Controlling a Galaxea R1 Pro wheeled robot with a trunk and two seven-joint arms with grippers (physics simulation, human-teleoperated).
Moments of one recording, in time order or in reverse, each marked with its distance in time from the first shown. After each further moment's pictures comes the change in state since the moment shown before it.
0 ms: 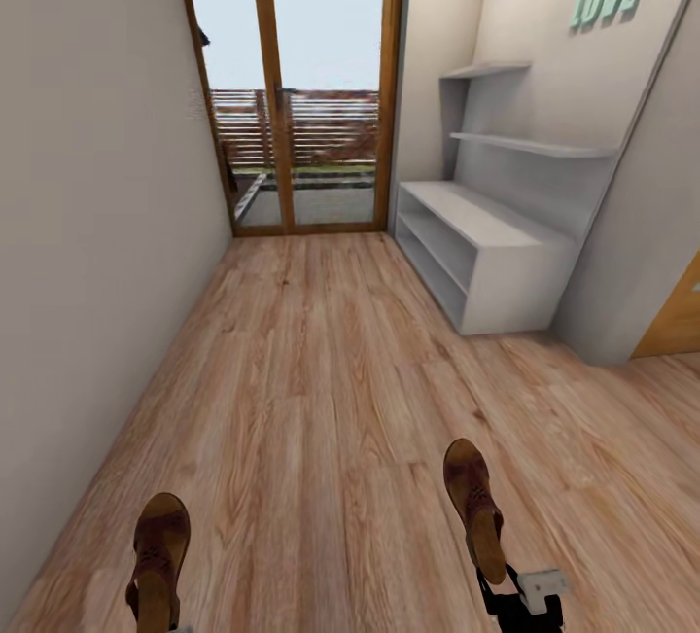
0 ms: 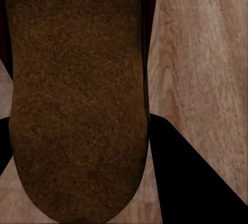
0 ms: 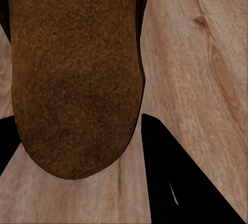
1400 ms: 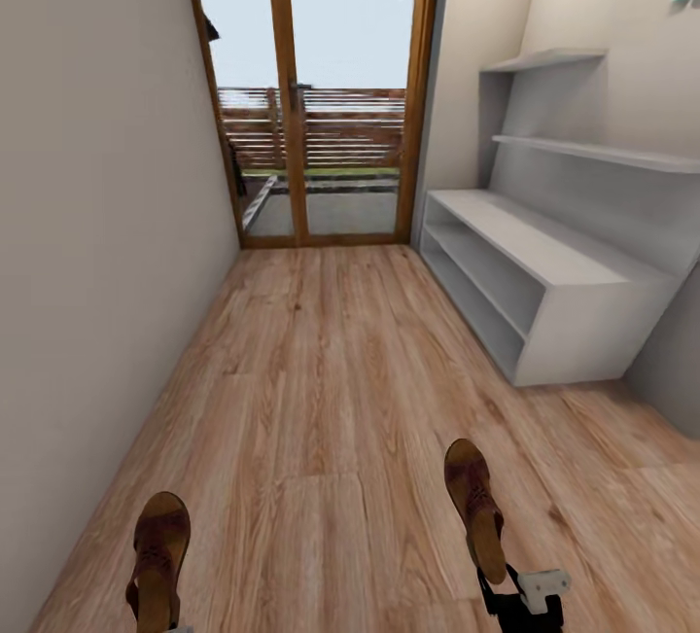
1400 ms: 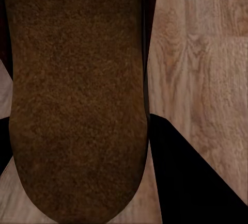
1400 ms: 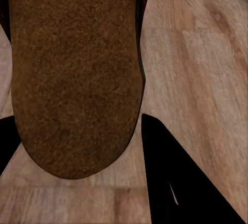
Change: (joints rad) left arm 0.000 0.000 0.000 -0.003 0.000 0.000 -0.001; right arm 0.000 -0.001 0.000 0.000 -0.004 0.000 0.000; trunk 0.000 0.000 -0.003
